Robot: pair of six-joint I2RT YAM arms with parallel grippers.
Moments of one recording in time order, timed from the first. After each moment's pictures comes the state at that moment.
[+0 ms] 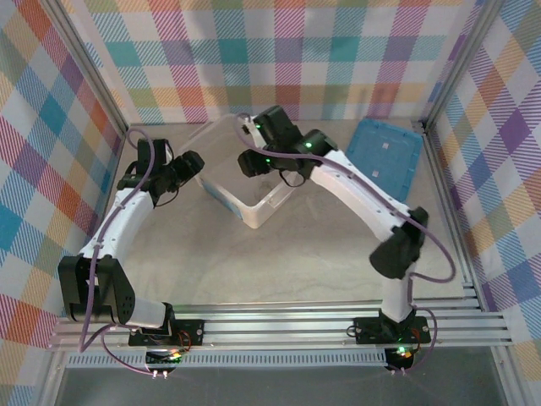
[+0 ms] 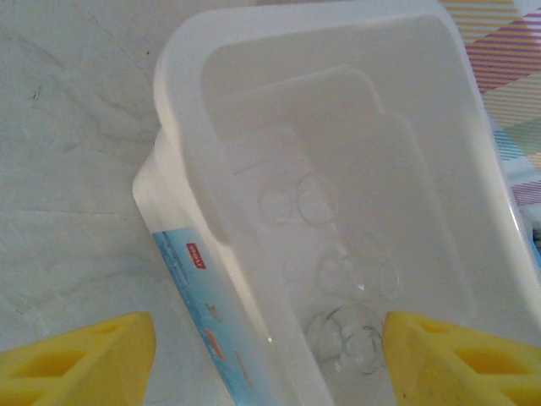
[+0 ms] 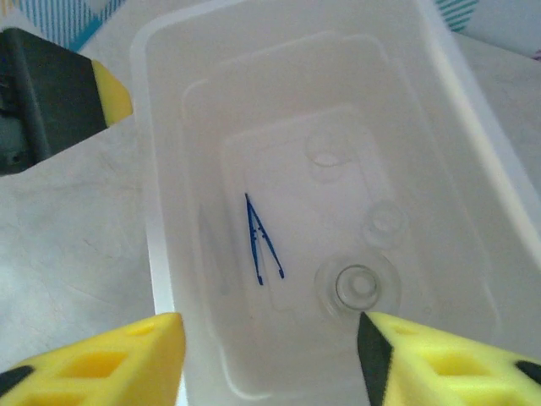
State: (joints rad) left arm -0.06 1.41 1.16 -0.45 0.19 -0.69; right arm 0.79 1.86 2.03 -0.92 0.04 0.22
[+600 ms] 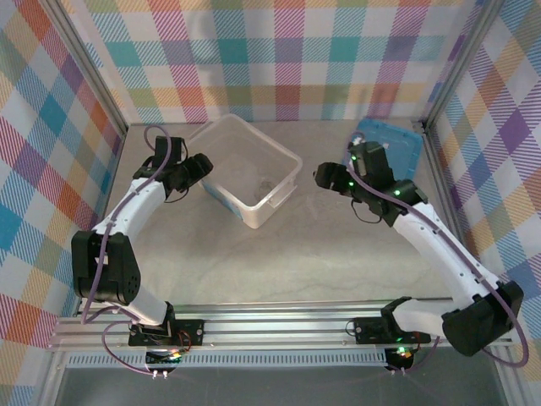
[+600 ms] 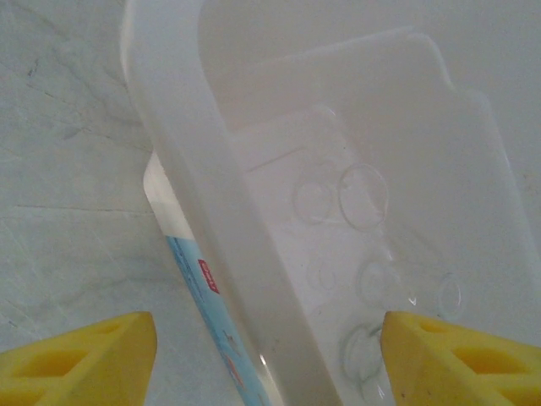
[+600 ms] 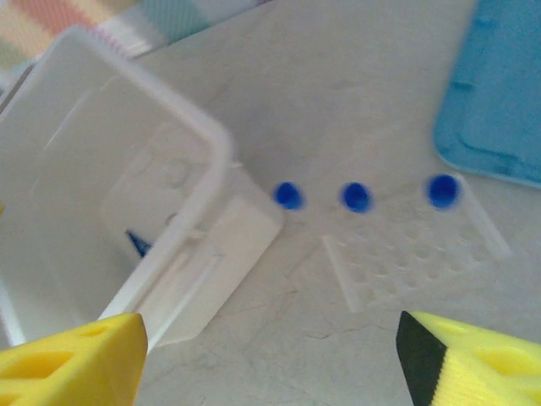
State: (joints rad) left arm -0.12 1.55 1.20 -0.45 0.11 -0.69; right arm 0.45 1.20 1.18 -0.66 0.04 0.63
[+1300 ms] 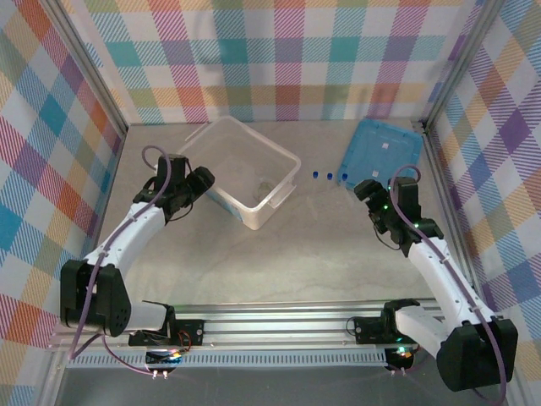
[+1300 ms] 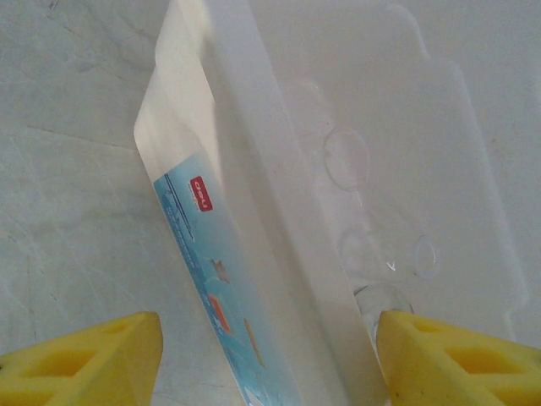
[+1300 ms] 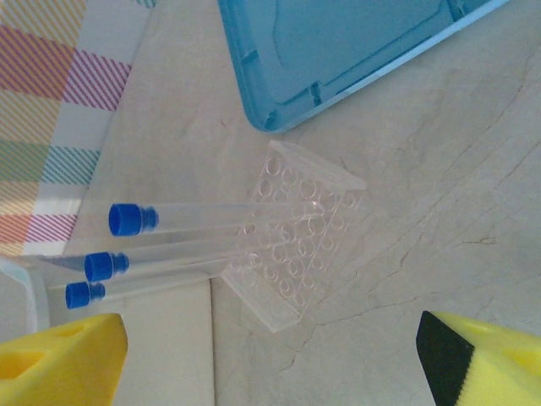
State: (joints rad) left arm -0.20 1.34 0.97 -0.37 0.03 -0.84; right arm 0.14 1.00 0.73 -0.43 -0.07 1.07
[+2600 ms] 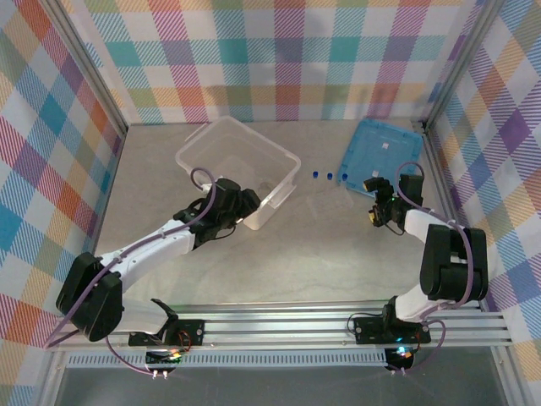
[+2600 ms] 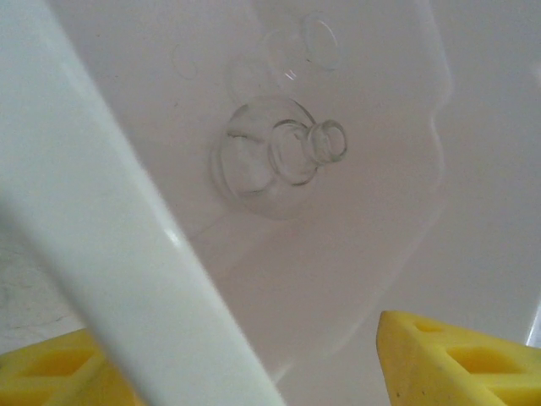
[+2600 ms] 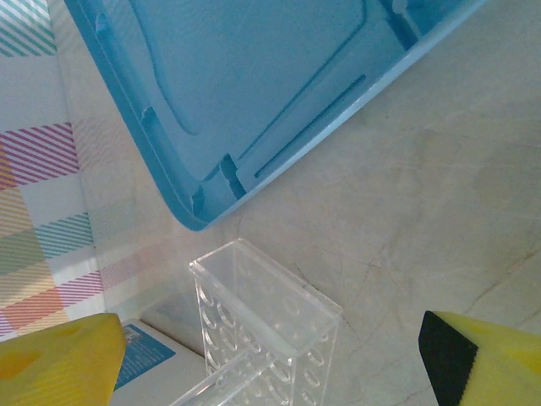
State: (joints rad) left arm -0.64 1.34 0.87 -0.24 -0.13 -1.09; right arm -0.12 1.54 0.71 0.04 -0.41 1.19
